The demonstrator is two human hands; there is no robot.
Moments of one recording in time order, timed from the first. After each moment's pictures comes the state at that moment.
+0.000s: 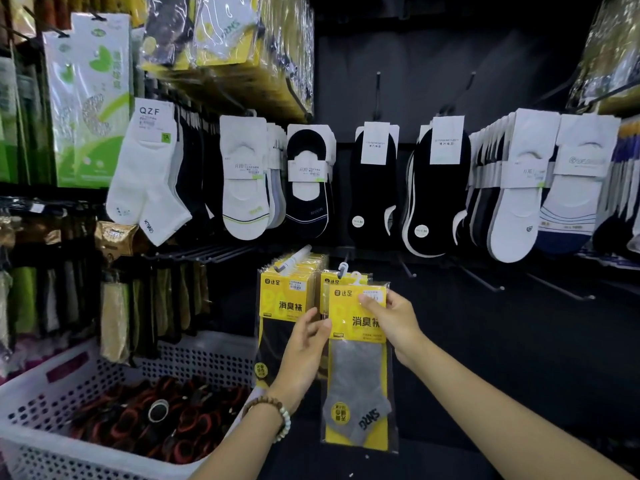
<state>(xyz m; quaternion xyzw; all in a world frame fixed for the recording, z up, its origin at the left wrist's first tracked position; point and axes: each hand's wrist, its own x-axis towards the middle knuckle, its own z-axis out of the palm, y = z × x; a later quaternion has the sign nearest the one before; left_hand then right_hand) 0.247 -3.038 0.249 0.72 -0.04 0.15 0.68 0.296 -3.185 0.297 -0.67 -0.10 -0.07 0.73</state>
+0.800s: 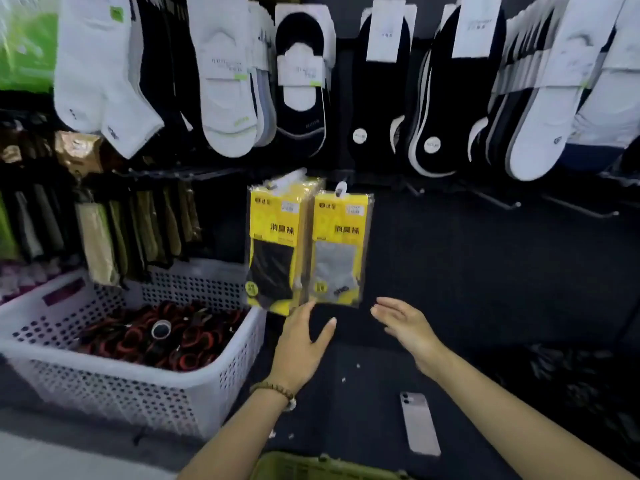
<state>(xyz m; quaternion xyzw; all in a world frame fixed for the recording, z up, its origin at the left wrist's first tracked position) 0.236 -3.039 0.129 0.87 -0.01 0.18 0.46 0.266 -3.230 0.177 -0.78 -0.03 0.06 0.63</state>
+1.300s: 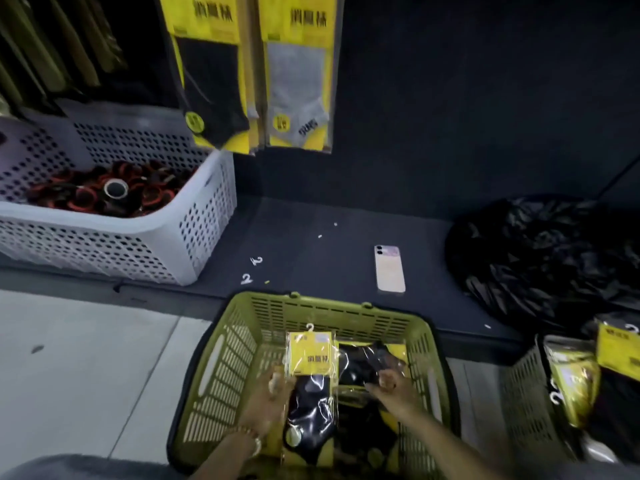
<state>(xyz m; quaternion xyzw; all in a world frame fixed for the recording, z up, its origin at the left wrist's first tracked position) 0.049 -3.084 -0.123 0.79 0.22 -0.19 0.53 0.096 -3.330 -0.152 -0.85 0.17 0.28 0.42</state>
